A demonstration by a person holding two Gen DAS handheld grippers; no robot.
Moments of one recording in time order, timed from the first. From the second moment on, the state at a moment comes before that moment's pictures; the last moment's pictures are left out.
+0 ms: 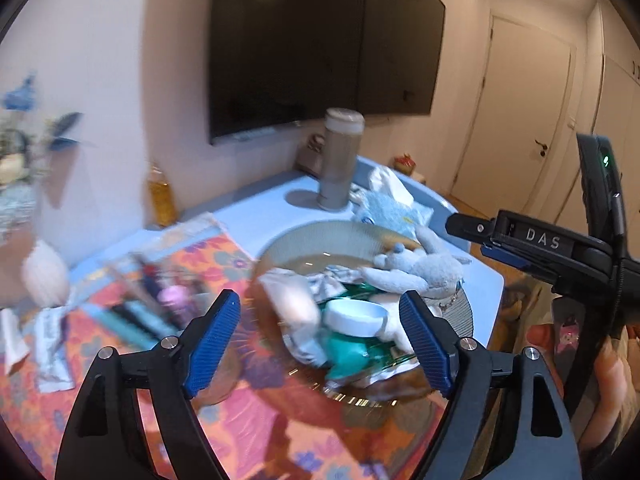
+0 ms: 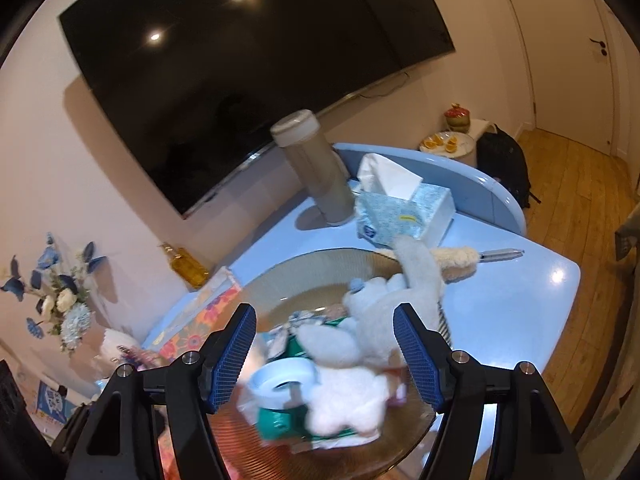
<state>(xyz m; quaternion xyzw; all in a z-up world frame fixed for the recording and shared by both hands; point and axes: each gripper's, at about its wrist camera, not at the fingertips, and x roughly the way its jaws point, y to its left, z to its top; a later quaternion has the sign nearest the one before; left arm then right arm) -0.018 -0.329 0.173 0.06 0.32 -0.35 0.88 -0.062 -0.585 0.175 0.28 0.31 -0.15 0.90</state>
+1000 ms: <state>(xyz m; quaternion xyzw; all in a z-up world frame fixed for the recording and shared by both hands) -0.075 0.080 0.226 -0.11 0.24 -0.05 0.96 -0.055 -0.212 0.128 -0.11 0.34 0.17 0.92</state>
